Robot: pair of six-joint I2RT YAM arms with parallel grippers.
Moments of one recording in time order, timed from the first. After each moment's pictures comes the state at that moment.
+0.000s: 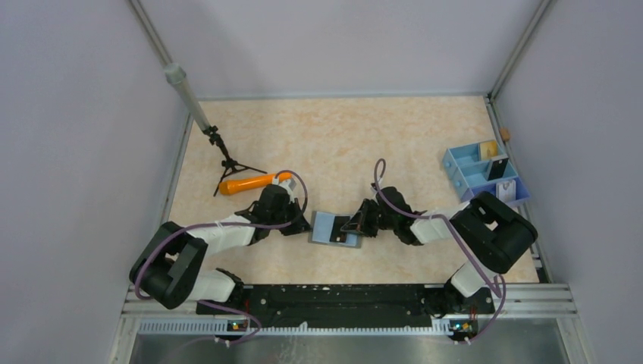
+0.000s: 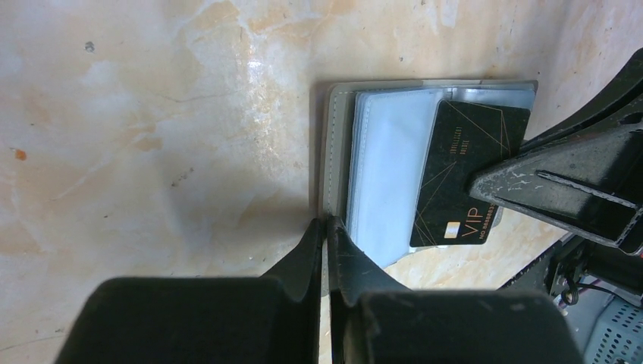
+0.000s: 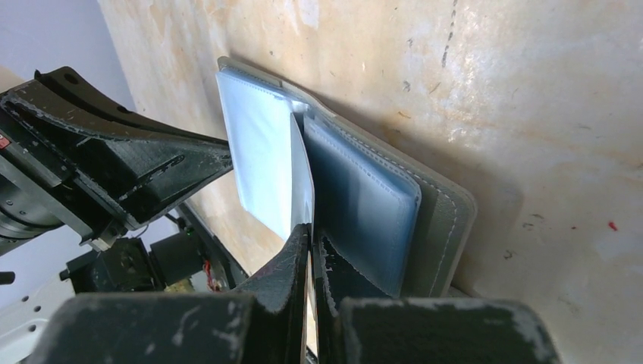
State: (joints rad) left arm -0.54 1.35 0.45 0.08 0.27 -0.70; right arm 0.71 1.60 0.46 0.49 -0.33 1.10
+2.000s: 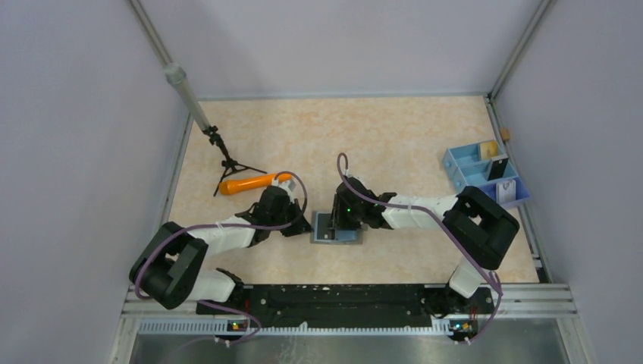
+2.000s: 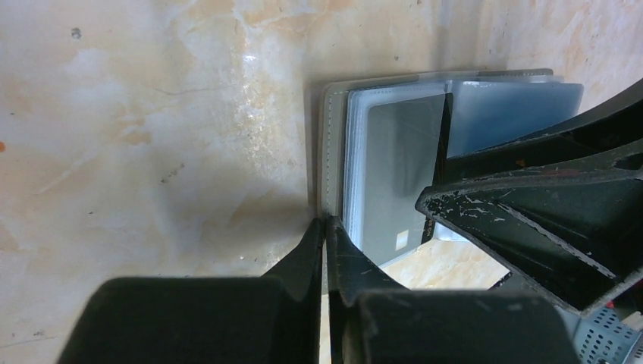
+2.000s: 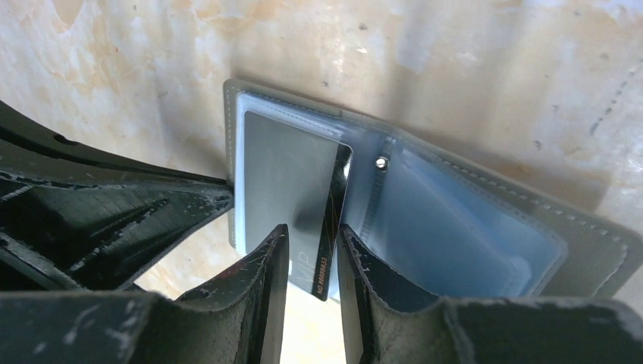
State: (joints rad) left arm -0.55 1.35 0.43 0.11 0.28 -0.75; right arm 0.91 1.67 0.85 -0.06 -0.04 0.91
